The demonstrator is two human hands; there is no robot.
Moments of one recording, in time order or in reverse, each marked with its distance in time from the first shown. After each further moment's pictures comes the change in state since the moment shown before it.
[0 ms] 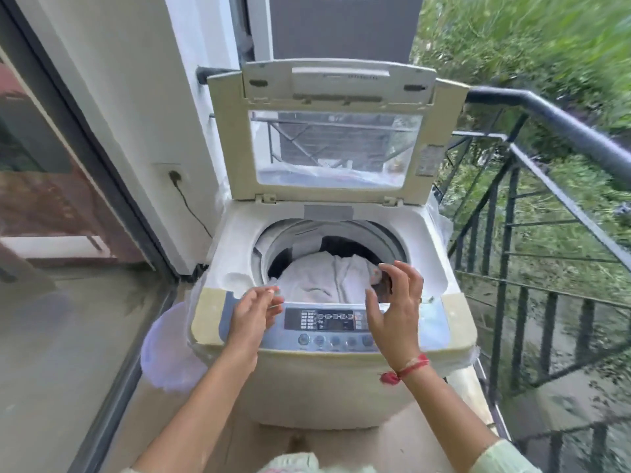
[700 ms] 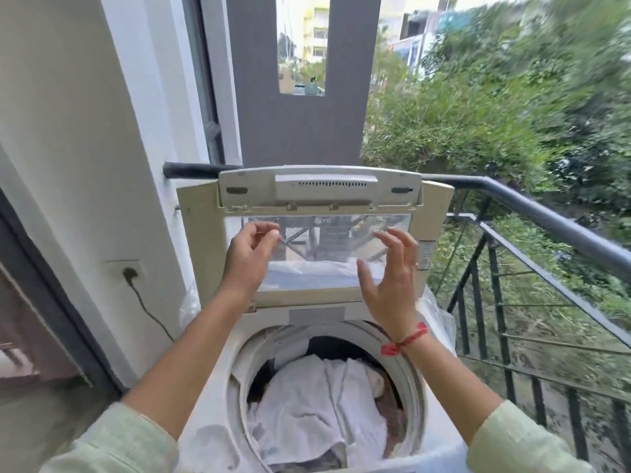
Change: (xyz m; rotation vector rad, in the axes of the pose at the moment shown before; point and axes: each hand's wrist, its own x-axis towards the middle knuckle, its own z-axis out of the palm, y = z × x) left_hand 0.185 0.206 0.074 0.150 -0.182 0.639; right_hand 0.233 -0.014 0.057 -0.126 0.267 -0.326
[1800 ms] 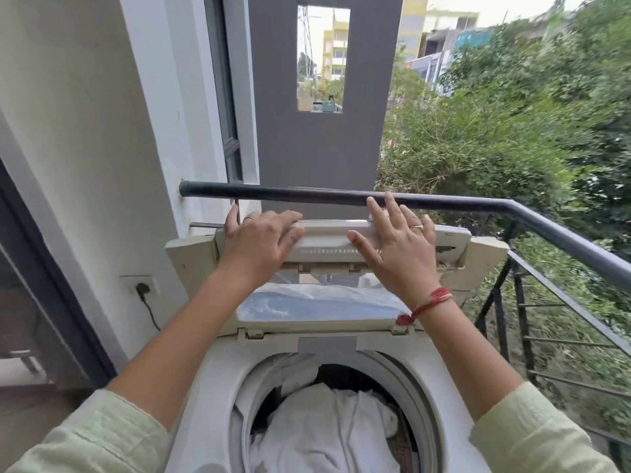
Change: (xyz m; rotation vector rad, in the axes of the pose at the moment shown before) left_hand 0.048 0.046 -0.007 1.110 -0.073 0.462; right_hand 0.097 -0.004 0.006 -0.565 -0.439 0.000
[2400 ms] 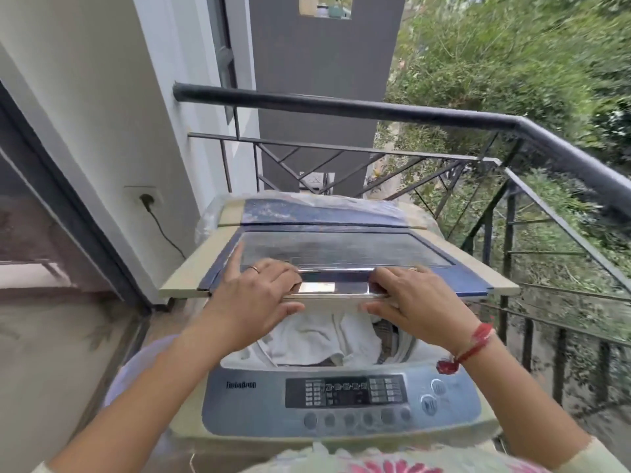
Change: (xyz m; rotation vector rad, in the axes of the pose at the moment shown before) left_hand -0.211 0.019 0.025 0.096 -0.316 0.290; right_hand -0.191 0.014 -0.024 0.090 -0.452 -0.436
